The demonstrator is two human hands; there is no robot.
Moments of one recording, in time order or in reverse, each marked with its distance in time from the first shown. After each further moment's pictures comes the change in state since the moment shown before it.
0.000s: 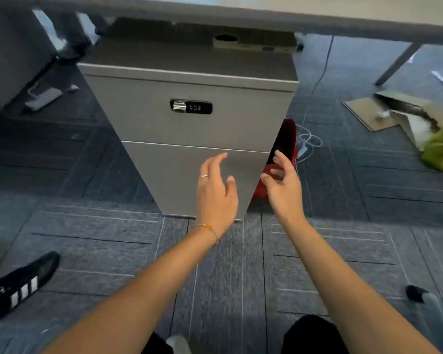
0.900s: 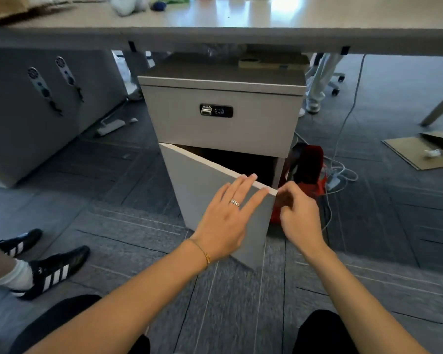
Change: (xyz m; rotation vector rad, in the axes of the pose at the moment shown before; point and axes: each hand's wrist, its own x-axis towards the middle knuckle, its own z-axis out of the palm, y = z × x) left_hand -0.063 -0.014 -0.023 0.931 -0.189 0.648; right_hand -0.038 0.033 -0.029 -0.243 -0.169 -0.357
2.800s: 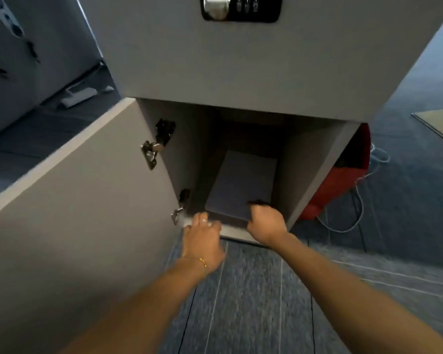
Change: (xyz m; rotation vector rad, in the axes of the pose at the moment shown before) left_hand -0.018 -0.108 0.220 -0.174 -0.585 -0.571; right_hand 0.097 0.161 0.221 -0.648 -0.567 0.081
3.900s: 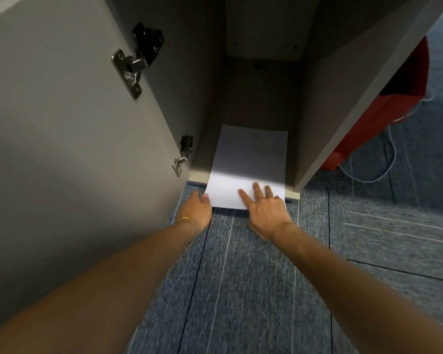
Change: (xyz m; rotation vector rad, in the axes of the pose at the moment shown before) left_hand 0.034 -0.055 0.093 -0.734 -0.164 -0.498; right_hand -0.028 0.009 0.110 -0.452 -0.231 -0.125
